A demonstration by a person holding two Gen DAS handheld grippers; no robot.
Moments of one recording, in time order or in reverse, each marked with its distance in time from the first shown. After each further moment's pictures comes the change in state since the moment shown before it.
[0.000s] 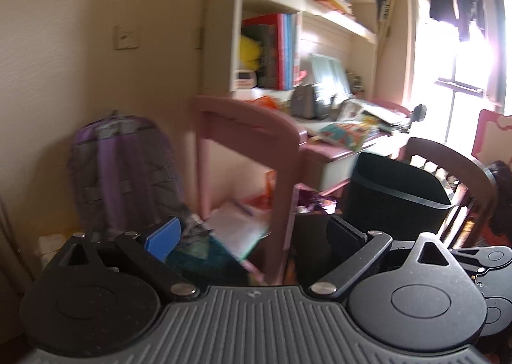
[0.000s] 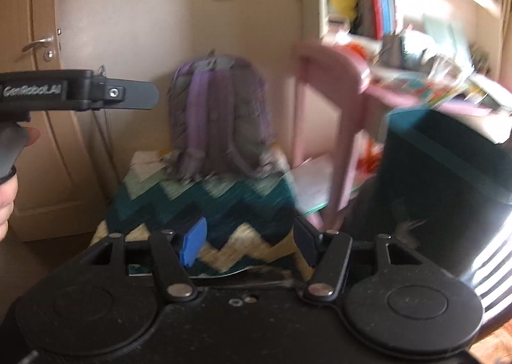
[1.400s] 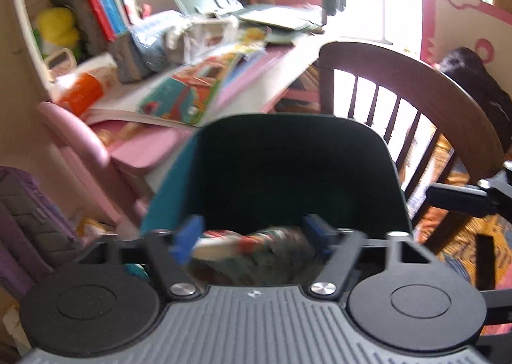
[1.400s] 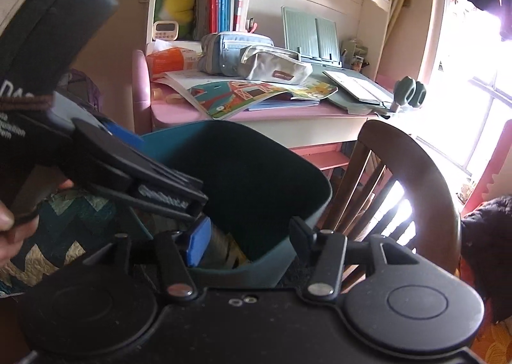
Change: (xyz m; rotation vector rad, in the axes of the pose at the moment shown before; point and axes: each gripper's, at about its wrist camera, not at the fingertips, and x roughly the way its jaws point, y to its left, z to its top) left arm 0.217 -0.273 0.076 0.356 0.319 -0.174; right arm -0.076 -0.214 0.044 0.075 -0.032 -0.468
